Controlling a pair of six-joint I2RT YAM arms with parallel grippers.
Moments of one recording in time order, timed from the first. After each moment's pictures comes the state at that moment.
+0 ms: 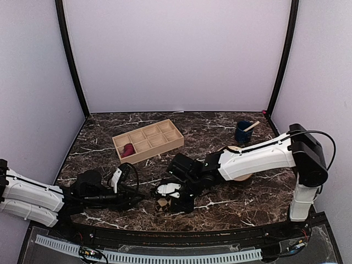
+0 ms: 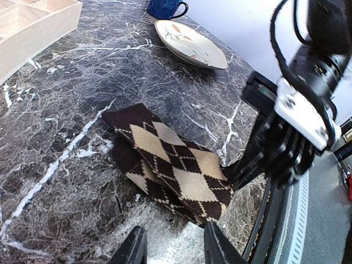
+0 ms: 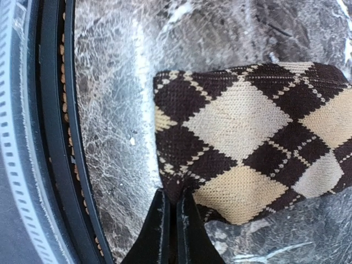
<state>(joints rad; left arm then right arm) -0.94 1.08 0.12 0.55 0.19 -0.45 1.20 1.88 1.24 -0.49 -0.28 -0.17</state>
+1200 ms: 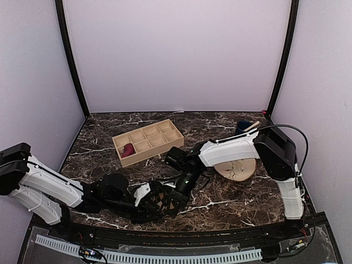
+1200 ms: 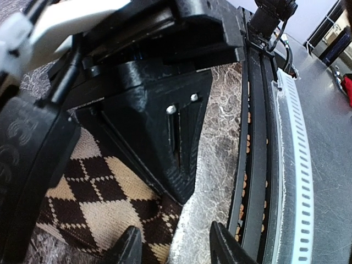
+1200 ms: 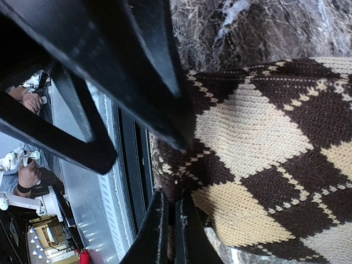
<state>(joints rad) -1.12 1.38 0.32 0.47 0.29 -0.17 1.04 2.17 1.50 -0.75 -0.89 -0.18</state>
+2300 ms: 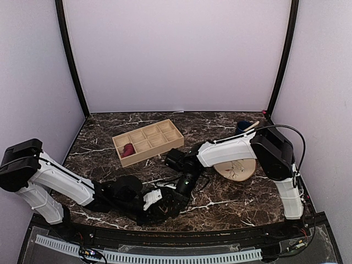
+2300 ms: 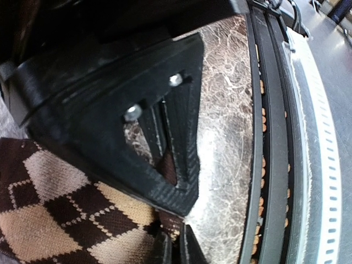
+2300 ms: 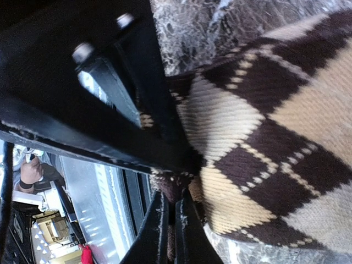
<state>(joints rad) -1.16 1.53 0.46 0.33 0.26 -0.03 1.04 2.20 1.52 -0.80 -0.89 -0.21</state>
